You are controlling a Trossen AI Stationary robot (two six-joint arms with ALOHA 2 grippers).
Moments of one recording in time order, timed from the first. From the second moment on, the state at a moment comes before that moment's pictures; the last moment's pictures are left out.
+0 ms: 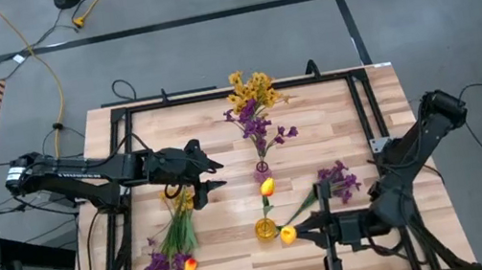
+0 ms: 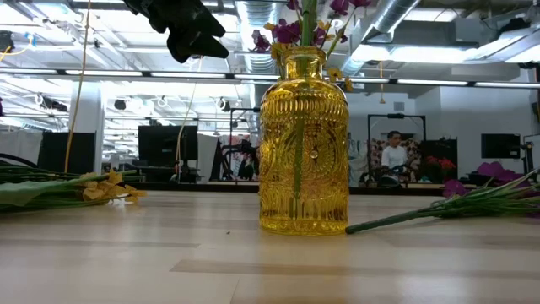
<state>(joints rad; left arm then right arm) -0.07 1.18 0.88 -0.25 -0.09 -0.16 0.78 1.49 1.18 0.57 0.77 -0.39</state>
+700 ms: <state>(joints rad) -0.07 1.18 0.88 -0.25 -0.09 -0.16 0.75 1.49 1.14 0.55 0.76 -0.31</state>
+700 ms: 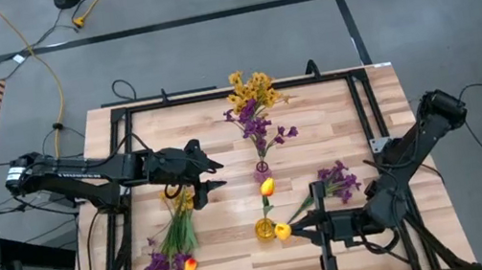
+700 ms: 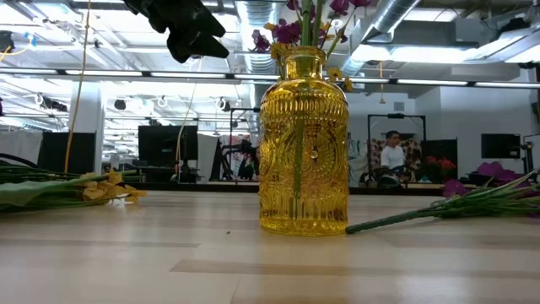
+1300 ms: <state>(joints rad) -0.07 1.18 0.88 -0.24 -0.09 -0.16 0.68 1.49 1.14 0.42 0.76 -0.21</state>
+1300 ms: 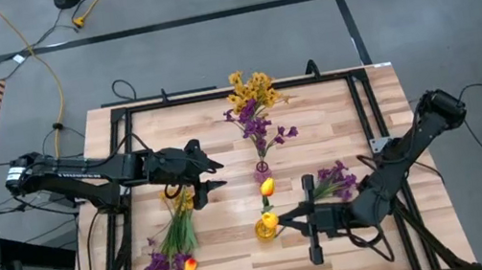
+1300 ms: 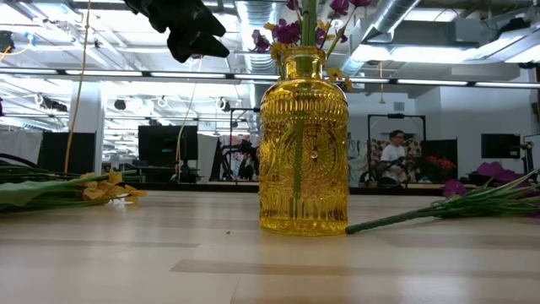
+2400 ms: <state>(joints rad) -0.07 1.18 0.88 -0.24 -0.09 -0.16 0.68 1.49 1.14 0.41 0.76 -0.21</state>
